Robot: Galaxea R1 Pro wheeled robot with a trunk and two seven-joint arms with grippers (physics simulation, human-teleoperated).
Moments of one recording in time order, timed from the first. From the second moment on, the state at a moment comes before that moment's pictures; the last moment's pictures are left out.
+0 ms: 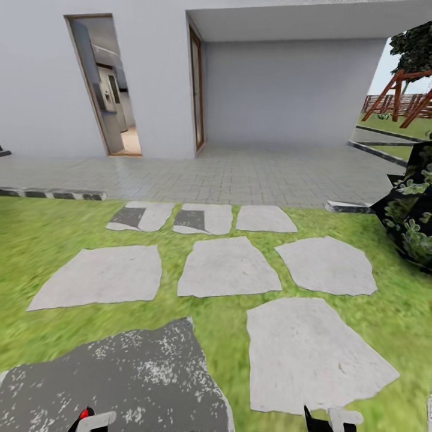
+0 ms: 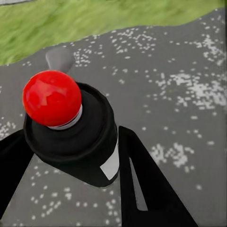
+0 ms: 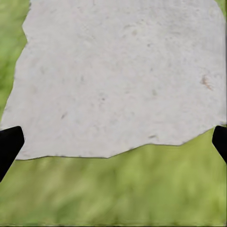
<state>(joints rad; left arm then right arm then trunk) -0.27 0.10 0.15 -0.25 -0.07 -0.54 0.16 -0.39 -0.11 -0.03 -0.03 -0.06 -0.63 -0.01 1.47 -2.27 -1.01</state>
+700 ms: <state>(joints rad) -0.27 0.10 0.15 -0.25 -0.07 -0.54 0.16 -0.39 -0.11 -0.03 -0.03 -0.06 -0.63 -0.01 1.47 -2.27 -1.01</state>
